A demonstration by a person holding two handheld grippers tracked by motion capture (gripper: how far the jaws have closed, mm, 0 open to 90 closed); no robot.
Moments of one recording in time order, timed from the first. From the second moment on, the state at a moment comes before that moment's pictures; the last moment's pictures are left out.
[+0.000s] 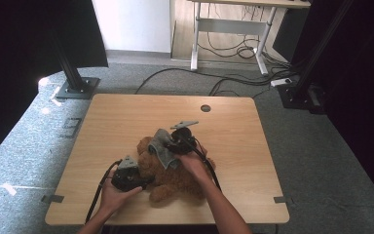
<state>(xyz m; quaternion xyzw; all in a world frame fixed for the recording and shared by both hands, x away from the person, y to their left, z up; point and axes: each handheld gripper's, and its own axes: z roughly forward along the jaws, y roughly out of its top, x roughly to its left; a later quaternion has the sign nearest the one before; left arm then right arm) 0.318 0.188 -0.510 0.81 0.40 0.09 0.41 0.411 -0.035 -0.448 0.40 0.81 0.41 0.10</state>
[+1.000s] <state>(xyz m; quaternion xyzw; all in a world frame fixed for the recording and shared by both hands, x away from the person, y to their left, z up) 0.321 0.190 -0.512 0.81 0.40 0.07 0.42 0.379 -0.158 -0.473 0.48 0.74 0.45 0.11</state>
